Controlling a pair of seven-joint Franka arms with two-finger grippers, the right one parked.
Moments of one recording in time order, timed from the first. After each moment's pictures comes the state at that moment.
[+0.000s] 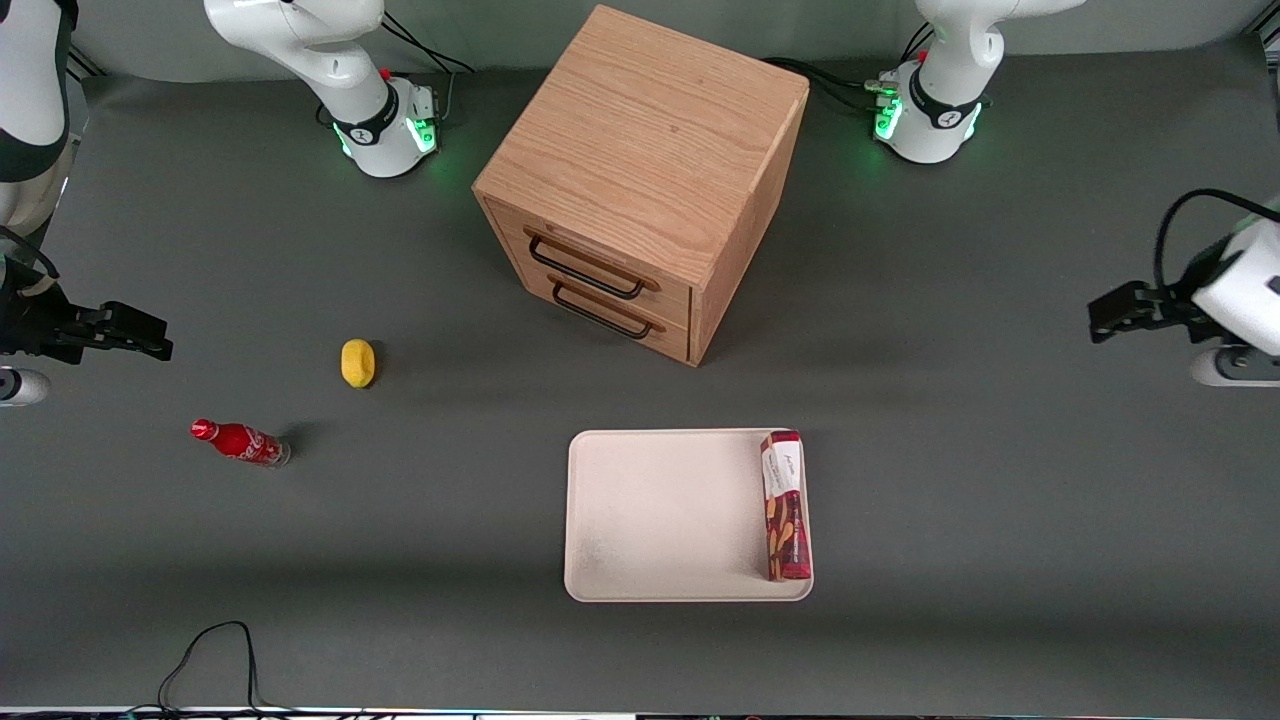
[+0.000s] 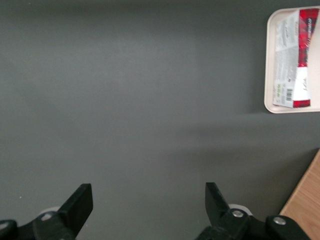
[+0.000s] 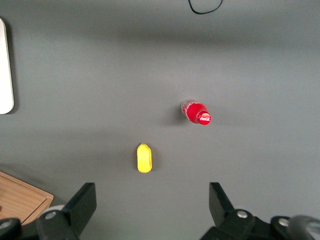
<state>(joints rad) 0.07 0.14 -0.10 -1.49 0.06 1.61 0.01</state>
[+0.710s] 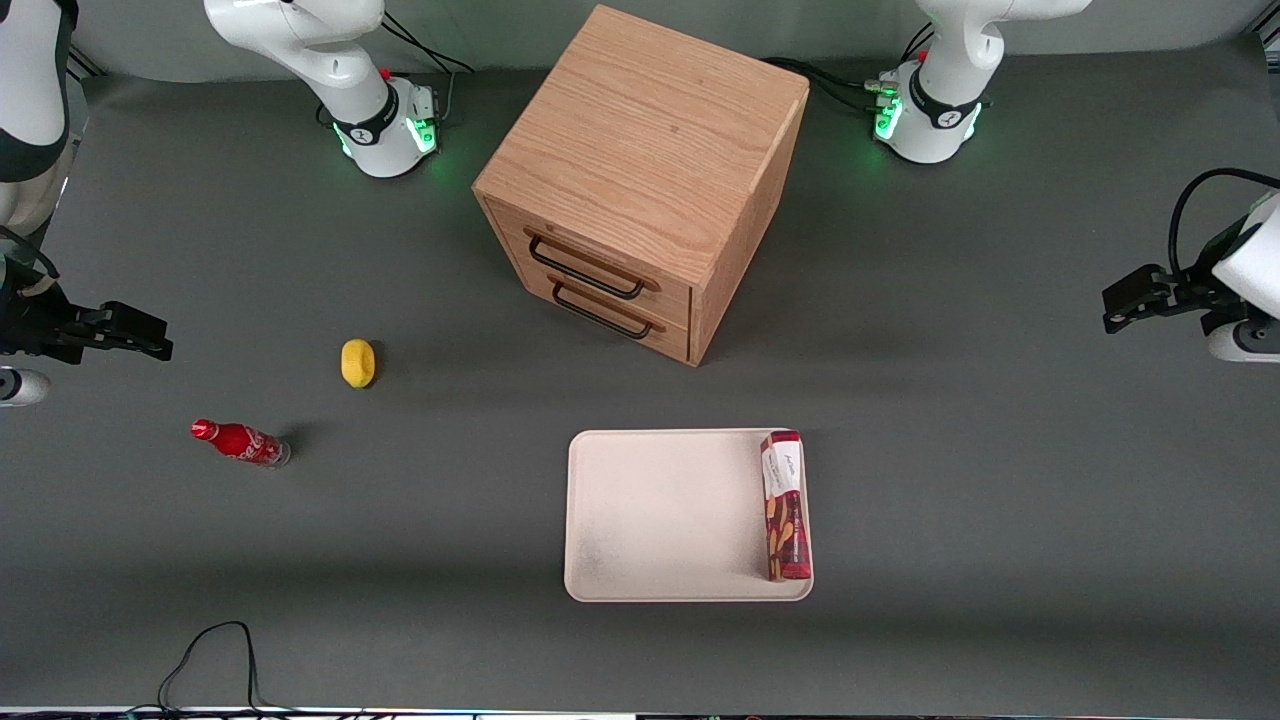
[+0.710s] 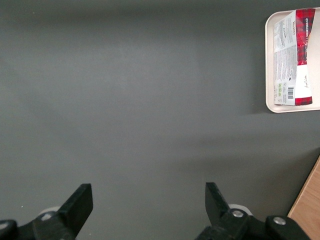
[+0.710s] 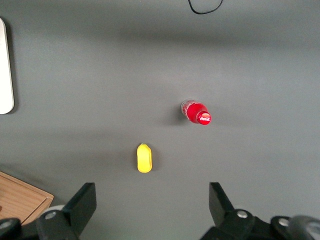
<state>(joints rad) -0.06 0.05 0.04 -1.59 0.04 1.65 0.04</state>
